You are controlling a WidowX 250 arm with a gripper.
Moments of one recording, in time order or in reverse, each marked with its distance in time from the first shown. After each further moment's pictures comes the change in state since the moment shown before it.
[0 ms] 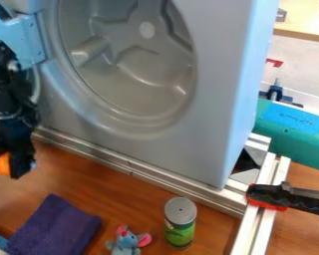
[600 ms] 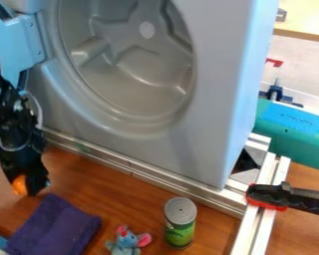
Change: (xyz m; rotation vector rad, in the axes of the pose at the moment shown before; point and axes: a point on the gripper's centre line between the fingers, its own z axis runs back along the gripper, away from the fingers) arm 0.018 0.001 -0.064 -0.029 -0.104 0.125
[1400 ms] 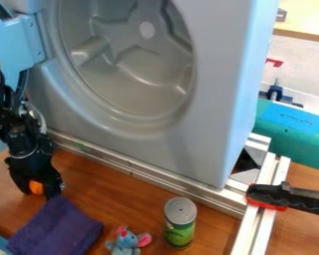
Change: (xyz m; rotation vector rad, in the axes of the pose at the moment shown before) arm 0.009 -0.019 -0.009 -0.114 -0.046 0.111
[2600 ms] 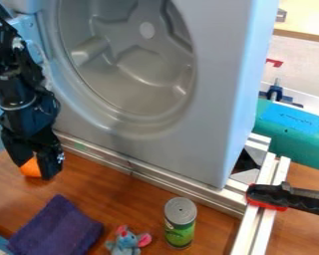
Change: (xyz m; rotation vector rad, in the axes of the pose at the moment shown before) arm -0.023 -0.052 0.115 -0.015 0.079 -0.162
